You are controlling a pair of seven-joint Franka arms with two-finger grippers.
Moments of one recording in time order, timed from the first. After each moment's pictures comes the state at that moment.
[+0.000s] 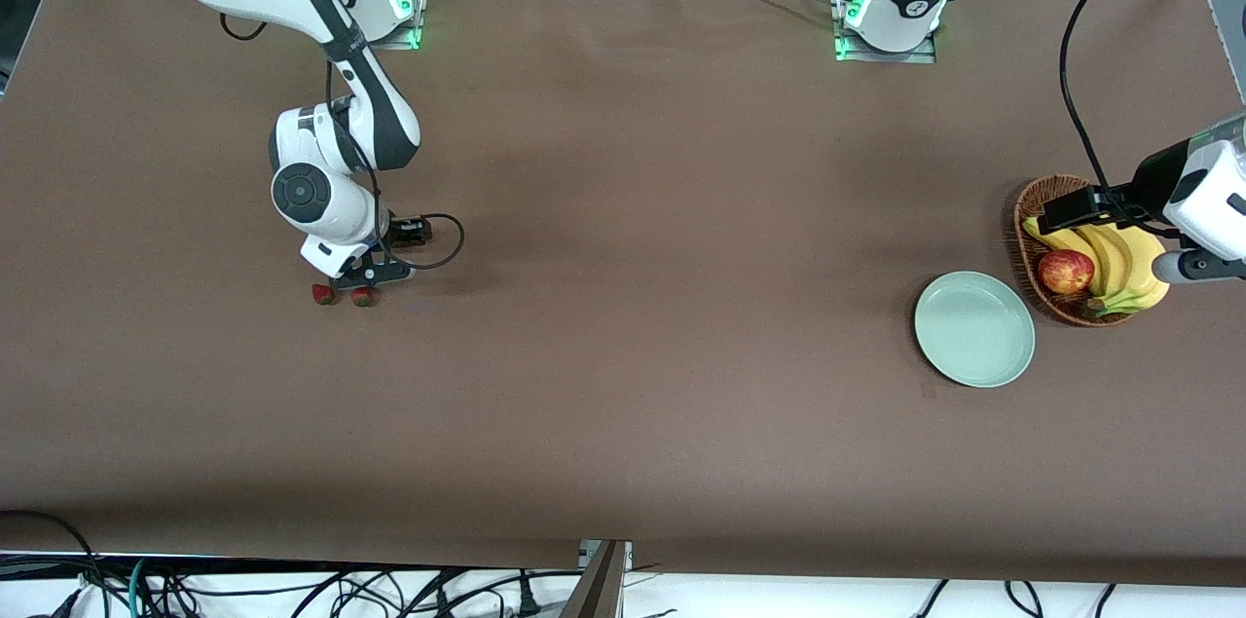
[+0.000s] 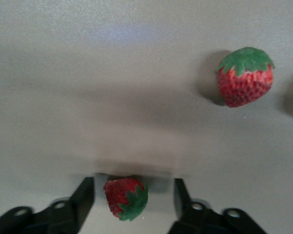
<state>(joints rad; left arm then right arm) 0.06 0.22 -0.03 -1.46 -0.05 1.55 -0.09 0.31 0.43 -0.05 -2.17 0.04 2.42 0.05</state>
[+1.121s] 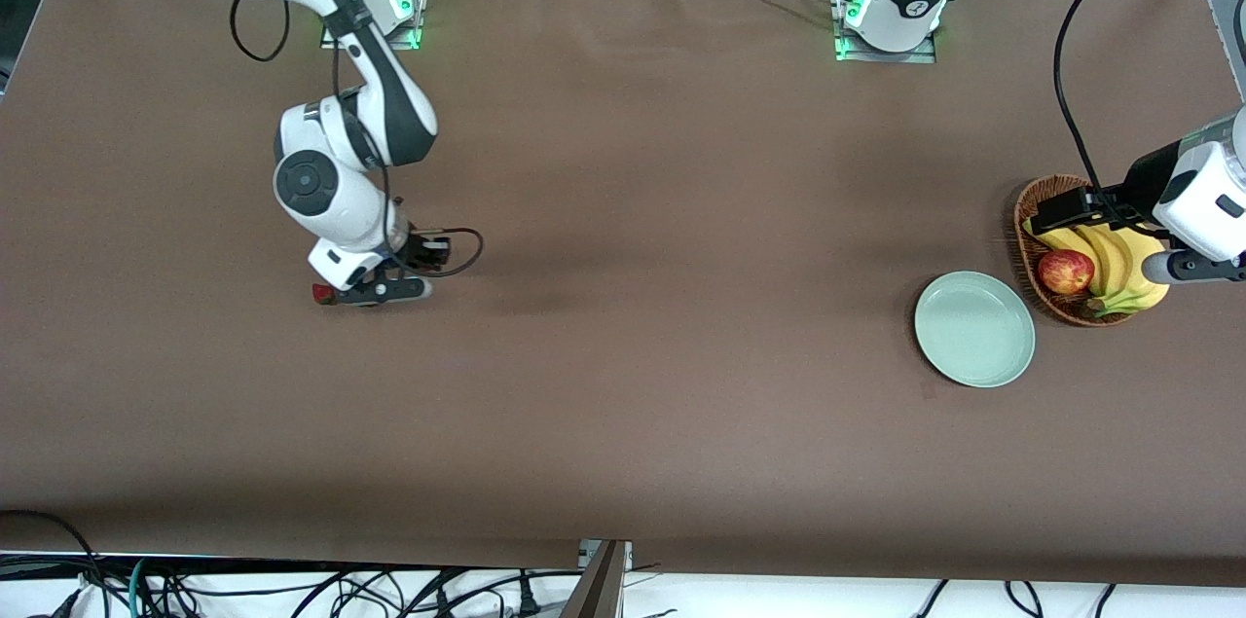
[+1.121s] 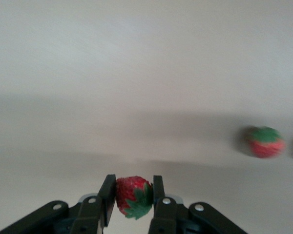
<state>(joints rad) 0.05 0.22 -0.04 -1.46 -0.05 1.55 -0.09 0.32 0.42 0.07 -1.92 0.06 2.34 0.28</state>
